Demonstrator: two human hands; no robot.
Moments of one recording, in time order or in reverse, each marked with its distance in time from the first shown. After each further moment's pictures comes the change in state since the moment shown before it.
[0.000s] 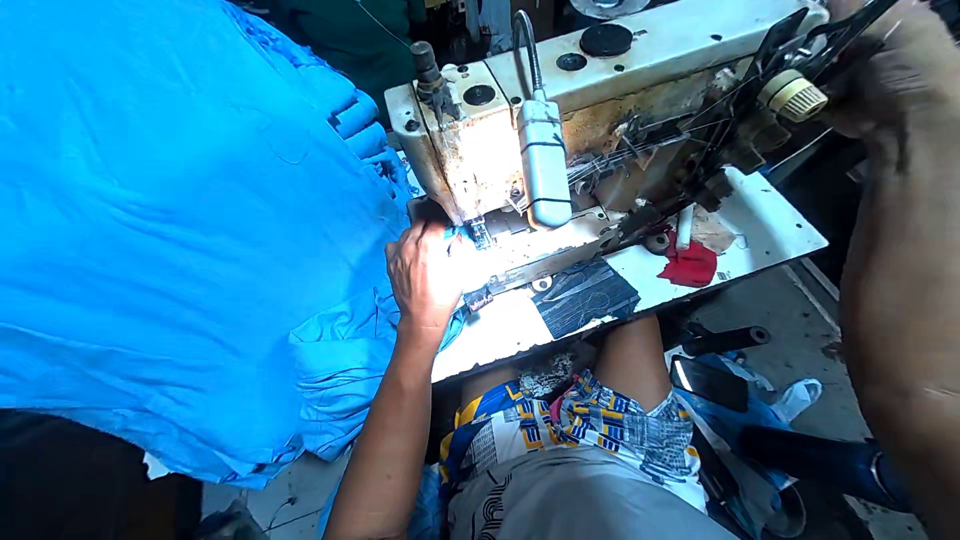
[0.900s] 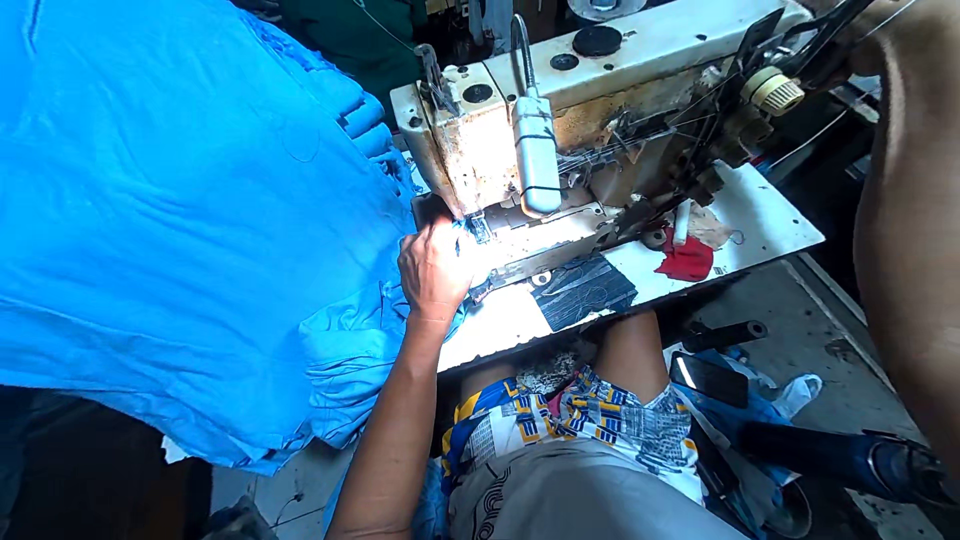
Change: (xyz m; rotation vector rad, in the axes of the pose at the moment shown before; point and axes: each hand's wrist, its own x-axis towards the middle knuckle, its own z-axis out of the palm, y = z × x) left_hand -0.006 0.006 0.008 0.005 0.094 0.038; right_hand 0.001 -0.066 0.028 -0.495 -0.064 0.279
